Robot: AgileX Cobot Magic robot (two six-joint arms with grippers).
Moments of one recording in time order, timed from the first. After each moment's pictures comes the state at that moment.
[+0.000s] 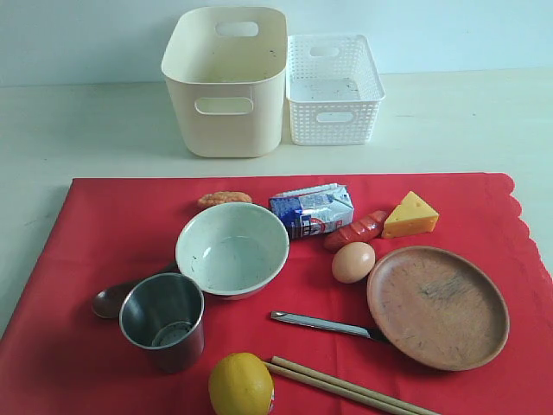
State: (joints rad) left arm -0.10 0.01 0.00 -0.19 0.26 0.31; right arm 0.11 0.01 -0.01 -0.05 0.32 0.15
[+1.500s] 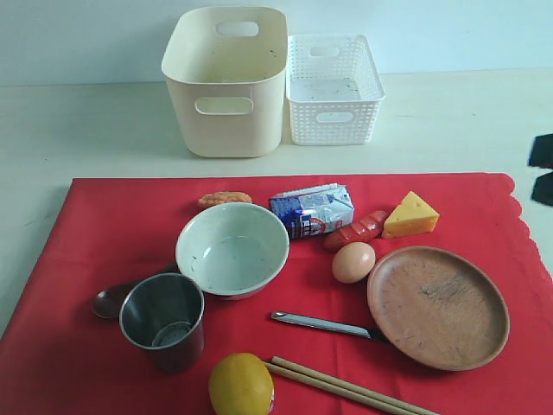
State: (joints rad) left arm -0.10 0.01 0.00 -0.19 0.26 0.31; right arm 0.11 0.93 -0.52 0.34 0.54 0.09
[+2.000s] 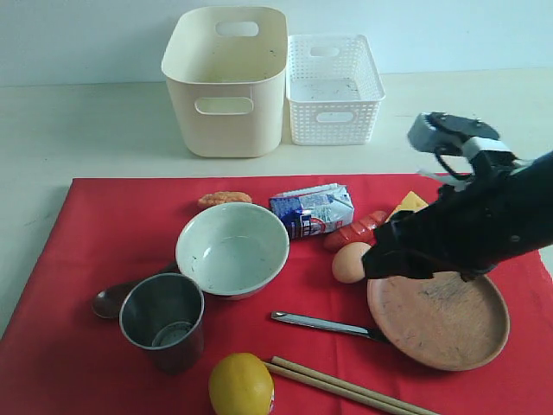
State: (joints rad) left arm -0.10 0.01 0.00 -0.19 0.26 0.31; right arm 0.35 1.40 -0.62 0.79 0.62 -0.53
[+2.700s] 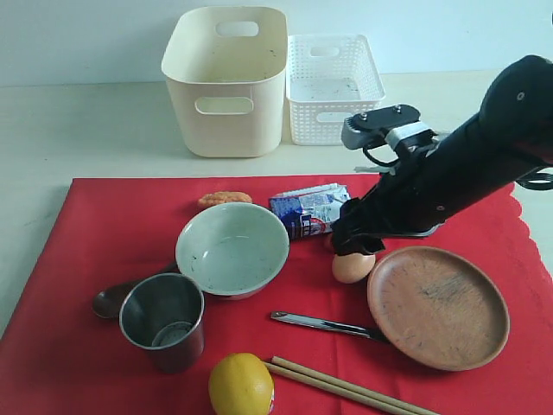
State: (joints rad) left arm -0.10 0.01 0.00 -0.19 0.26 0.31; right arm 0.42 1.68 -0.82 0.59 0.48 -0.55
